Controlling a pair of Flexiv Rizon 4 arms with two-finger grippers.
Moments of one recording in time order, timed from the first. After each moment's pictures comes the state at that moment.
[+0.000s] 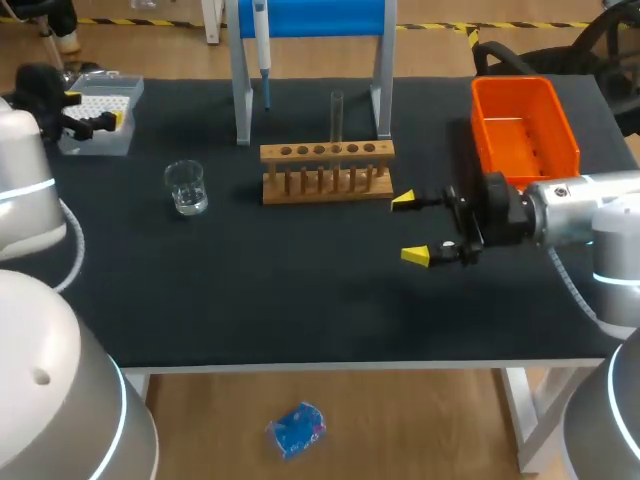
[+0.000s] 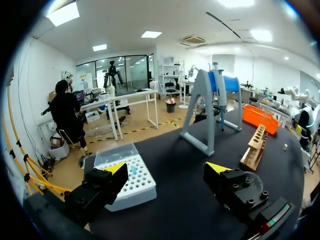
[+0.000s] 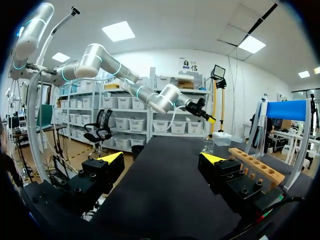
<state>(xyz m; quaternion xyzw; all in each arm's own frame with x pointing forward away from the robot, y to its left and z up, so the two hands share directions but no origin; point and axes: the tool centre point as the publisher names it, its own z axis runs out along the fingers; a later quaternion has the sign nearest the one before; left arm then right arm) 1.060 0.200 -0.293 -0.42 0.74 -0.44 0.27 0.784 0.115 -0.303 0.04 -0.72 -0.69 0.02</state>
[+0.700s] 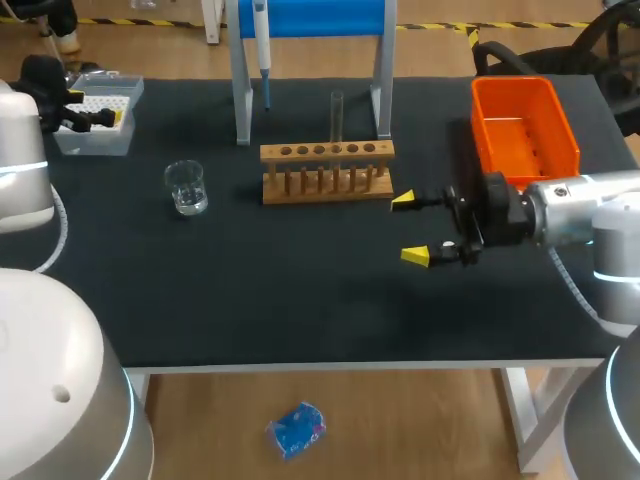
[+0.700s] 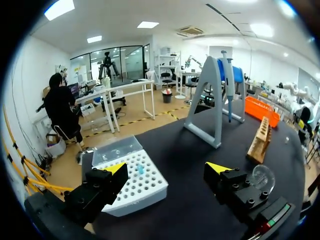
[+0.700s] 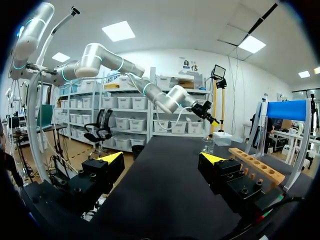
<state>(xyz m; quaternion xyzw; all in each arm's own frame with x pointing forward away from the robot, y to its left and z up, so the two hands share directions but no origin) 1.088 0.211 -0.309 -0.40 0.78 -0.41 0.26 0.784 0.115 -0.302 0.04 -0.72 -0.69 0.02</state>
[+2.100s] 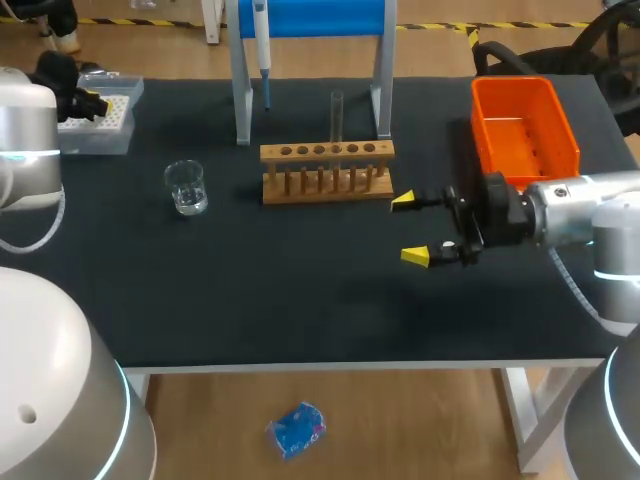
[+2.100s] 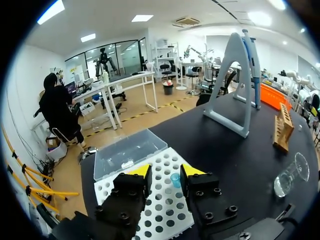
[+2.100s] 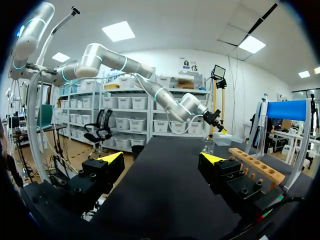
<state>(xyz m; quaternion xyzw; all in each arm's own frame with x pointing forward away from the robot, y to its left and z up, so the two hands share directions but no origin) 1.162 0.230 -0.361 -0.40 0.79 -0.39 0.24 0.784 0.115 -0.303 0.04 -0.72 -0.69 0.02</state>
